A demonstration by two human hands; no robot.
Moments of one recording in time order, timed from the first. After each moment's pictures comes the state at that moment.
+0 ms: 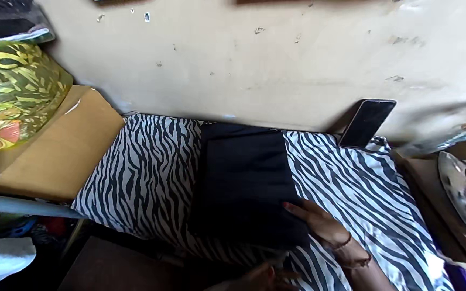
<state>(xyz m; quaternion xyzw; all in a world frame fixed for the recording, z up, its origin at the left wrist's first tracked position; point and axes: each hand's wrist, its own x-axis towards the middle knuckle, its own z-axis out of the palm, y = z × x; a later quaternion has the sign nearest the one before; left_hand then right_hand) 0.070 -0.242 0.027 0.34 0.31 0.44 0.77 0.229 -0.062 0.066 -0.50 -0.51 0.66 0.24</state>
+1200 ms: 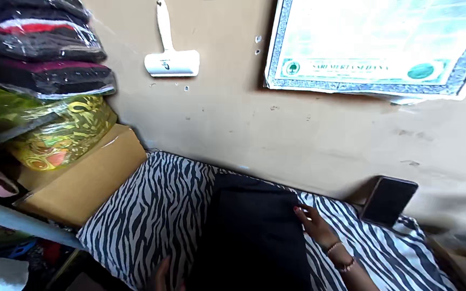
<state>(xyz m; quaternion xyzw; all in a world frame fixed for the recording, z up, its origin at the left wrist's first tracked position) -0.039 -0.244 0.075 0.37 0.75 0.54 0.10 0.192 0.102 0.049 -0.56 -0.64 0.46 0.25</state>
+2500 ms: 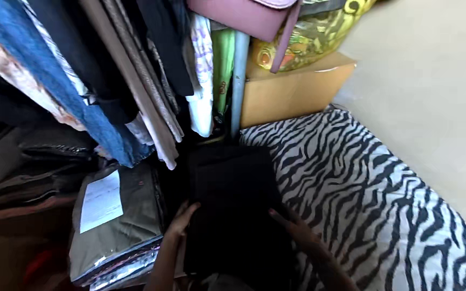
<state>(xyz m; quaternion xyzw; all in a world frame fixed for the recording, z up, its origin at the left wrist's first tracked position) -0.109 -0.498 -0.024 -0.14 0.67 0.72 0.15 -0.079 -0.171 0.018 -0.16 -0.77 0.59 -0.15</state>
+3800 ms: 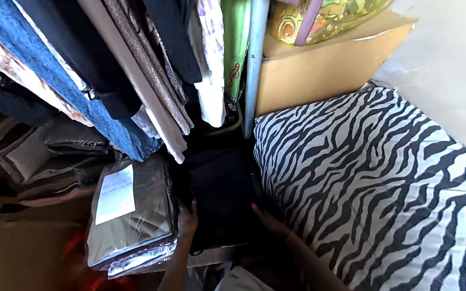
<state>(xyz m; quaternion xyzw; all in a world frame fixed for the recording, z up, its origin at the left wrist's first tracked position) -0.101 -0.506 -0.076 -0.32 0.89 0.32 0.09 -0.111 -0.228 -0.100 -0.12 -0.76 0.53 -0.35</state>
